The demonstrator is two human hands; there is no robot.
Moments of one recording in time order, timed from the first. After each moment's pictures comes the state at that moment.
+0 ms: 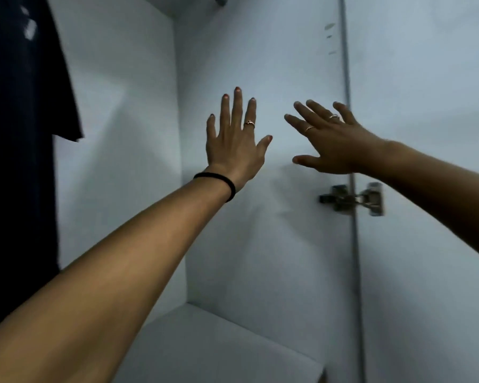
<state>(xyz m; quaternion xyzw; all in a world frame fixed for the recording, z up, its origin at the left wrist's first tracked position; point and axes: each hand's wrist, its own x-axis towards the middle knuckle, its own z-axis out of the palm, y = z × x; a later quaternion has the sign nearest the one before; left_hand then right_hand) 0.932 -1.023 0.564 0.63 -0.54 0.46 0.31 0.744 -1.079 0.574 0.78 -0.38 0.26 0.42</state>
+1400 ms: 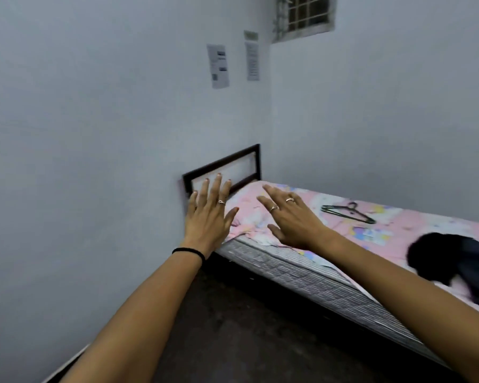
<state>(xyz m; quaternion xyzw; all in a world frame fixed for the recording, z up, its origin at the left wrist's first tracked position) 0.061 -0.875 0.227 0.05 -0.95 0.08 0.29 -0.011 -0.671 0.223 0.40 -0.88 -0.02 0.24</state>
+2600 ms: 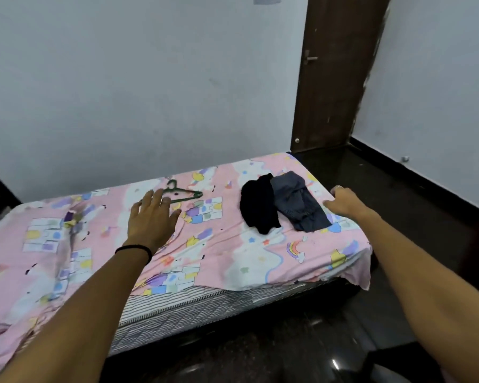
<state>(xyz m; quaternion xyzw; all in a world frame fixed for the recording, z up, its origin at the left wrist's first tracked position) -0.430 -0.614 0.122 -0.29 -0.95 0.01 0.12 -0.241 -0.214 0.095 -0.39 -0.89 0.22 0.04</state>
